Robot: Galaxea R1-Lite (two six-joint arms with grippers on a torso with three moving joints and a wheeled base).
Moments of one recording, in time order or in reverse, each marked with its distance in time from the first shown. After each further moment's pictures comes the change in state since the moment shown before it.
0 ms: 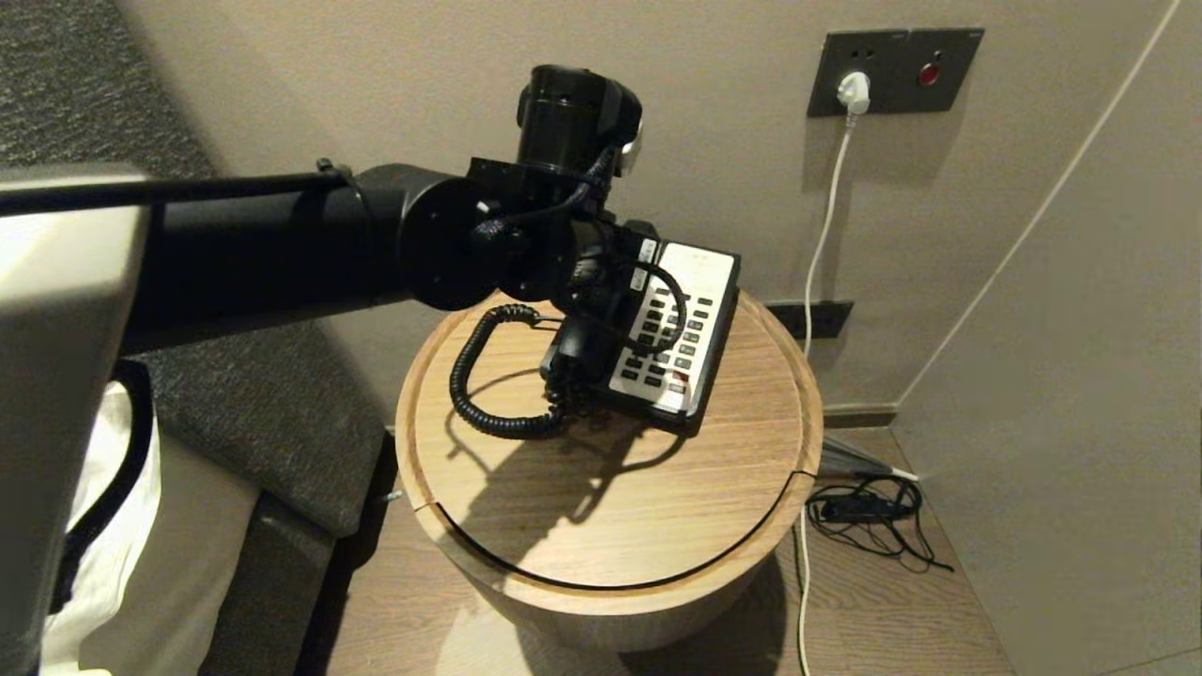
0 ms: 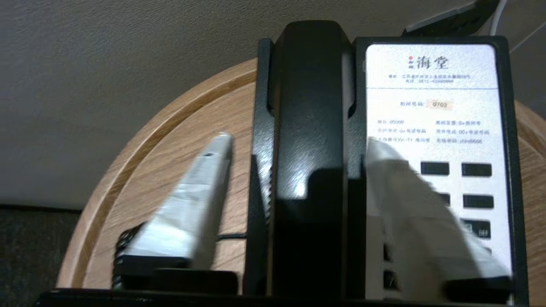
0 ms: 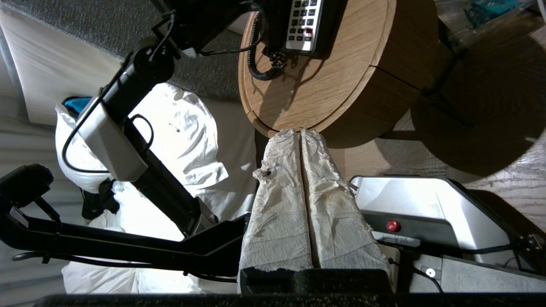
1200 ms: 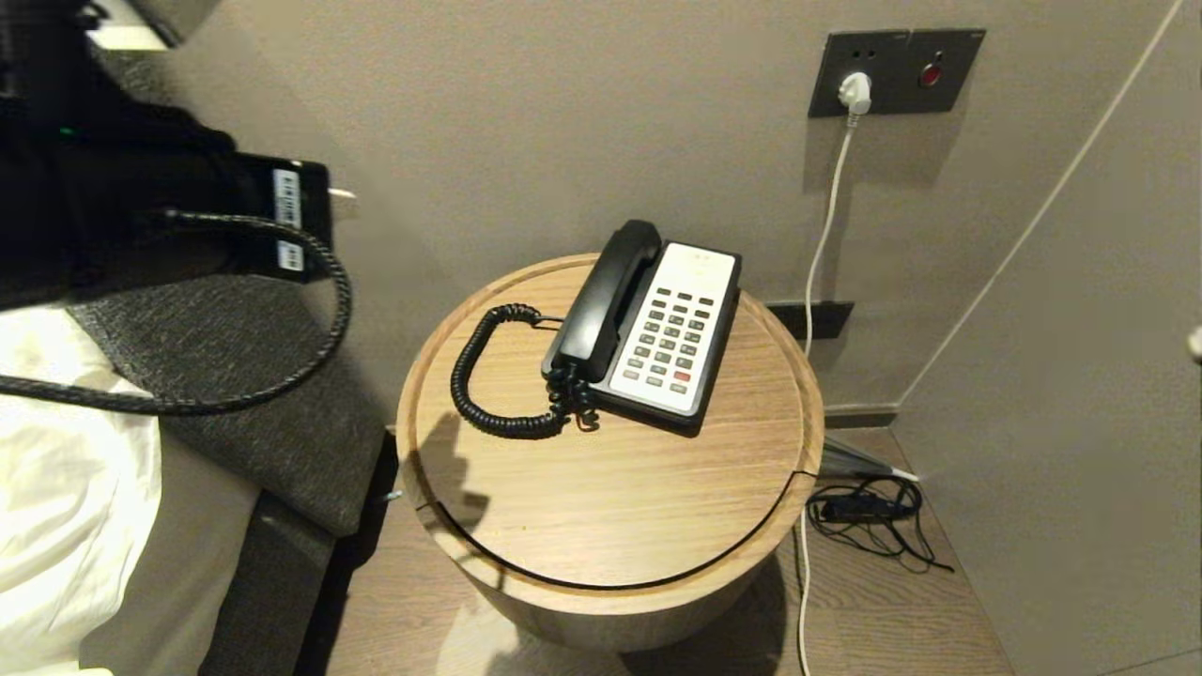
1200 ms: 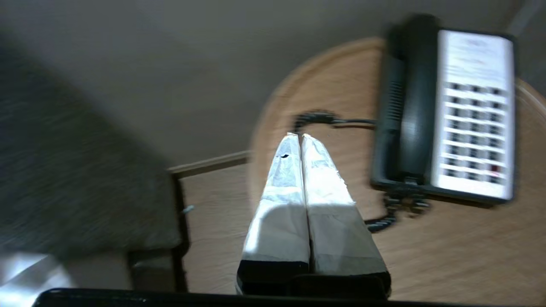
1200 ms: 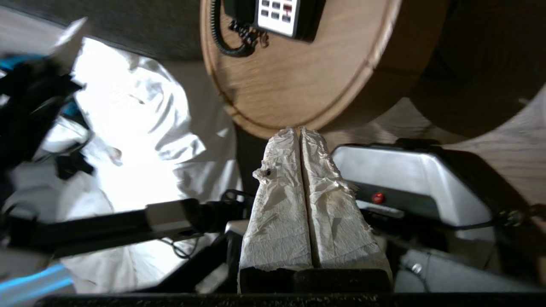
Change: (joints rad) left arm 0.115 -0.734 0.582 0.034 -0.003 -0.032; right arm 0.051 0.419 -0.116 -0.030 0.060 -0.097
